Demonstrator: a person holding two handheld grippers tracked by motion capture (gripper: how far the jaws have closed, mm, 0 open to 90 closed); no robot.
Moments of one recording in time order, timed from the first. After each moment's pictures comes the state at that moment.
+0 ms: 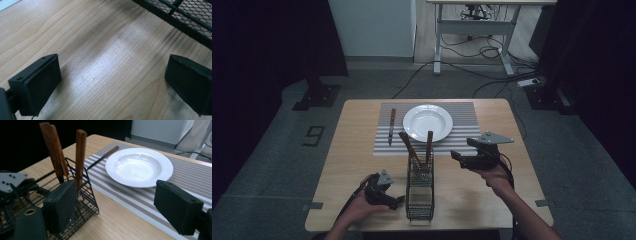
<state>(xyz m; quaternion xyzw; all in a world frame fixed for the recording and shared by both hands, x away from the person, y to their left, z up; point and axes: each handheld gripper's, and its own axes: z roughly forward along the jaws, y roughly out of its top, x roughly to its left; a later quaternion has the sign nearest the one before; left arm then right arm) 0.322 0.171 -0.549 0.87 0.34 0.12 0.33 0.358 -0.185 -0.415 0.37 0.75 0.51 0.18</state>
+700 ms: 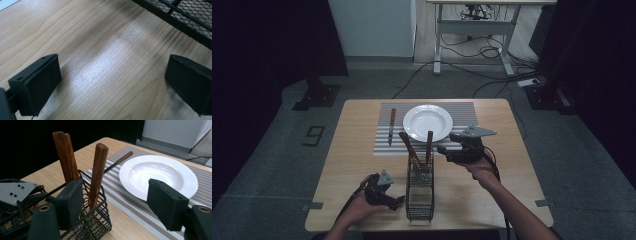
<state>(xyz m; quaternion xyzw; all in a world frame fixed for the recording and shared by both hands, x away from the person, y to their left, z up) 0.321 0.171 -0.549 0.87 0.34 0.12 0.33 0.378 -0.148 -0.414 0.34 0.76 0.52 0.16</state>
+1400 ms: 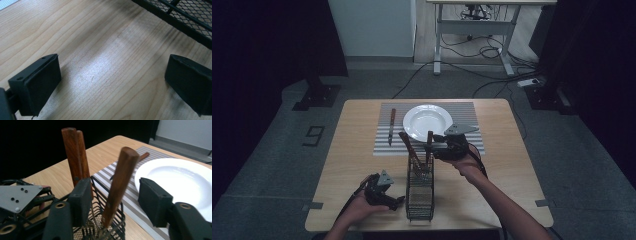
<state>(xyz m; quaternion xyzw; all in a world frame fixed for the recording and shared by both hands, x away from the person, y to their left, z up) 0.320 0.170 -0.549 0.87 0.34 0.12 0.33 0.397 -0.110 -0.423 0.31 0.78 0.52 0.13</state>
